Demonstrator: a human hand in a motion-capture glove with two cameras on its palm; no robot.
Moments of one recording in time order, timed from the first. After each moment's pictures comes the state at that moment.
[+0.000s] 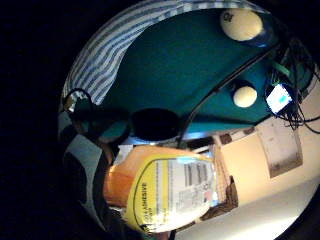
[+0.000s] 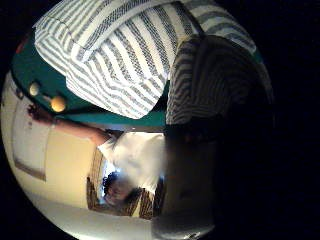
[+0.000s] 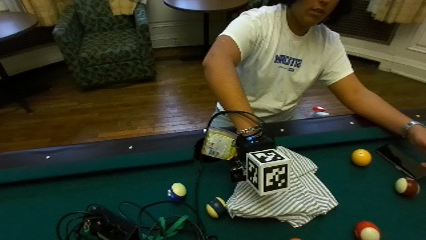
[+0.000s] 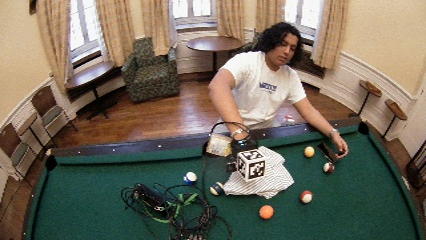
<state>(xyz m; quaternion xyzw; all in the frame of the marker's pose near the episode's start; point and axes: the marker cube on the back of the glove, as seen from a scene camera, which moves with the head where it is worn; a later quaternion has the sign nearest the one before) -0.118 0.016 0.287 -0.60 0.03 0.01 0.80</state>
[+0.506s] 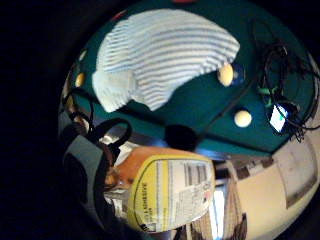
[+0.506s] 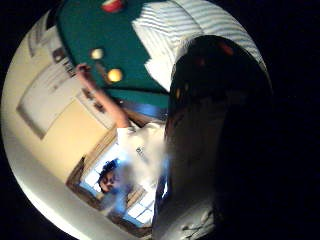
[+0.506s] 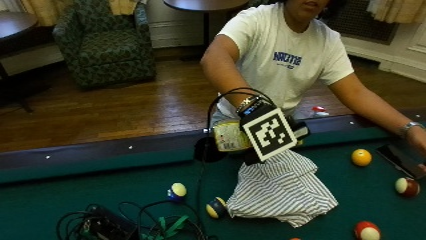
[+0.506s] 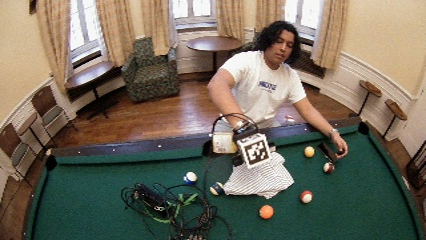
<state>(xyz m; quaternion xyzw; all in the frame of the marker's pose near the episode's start) -0.122 -0.028 0.184 -0.44 -0.19 -0.06 0.88</state>
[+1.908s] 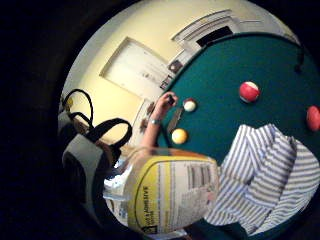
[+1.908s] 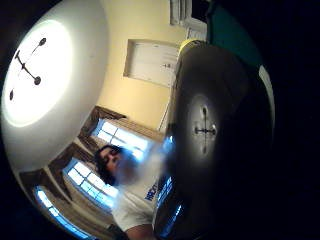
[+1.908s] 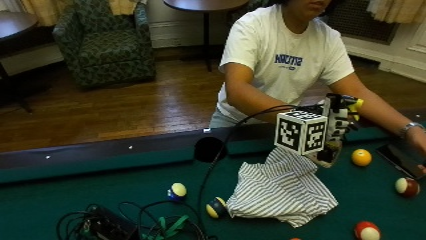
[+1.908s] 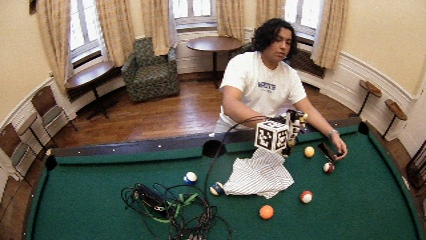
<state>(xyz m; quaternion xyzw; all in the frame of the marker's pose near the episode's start) -0.289 -0.050 0.176 -0.02 -0.63 -0.19 0.75</state>
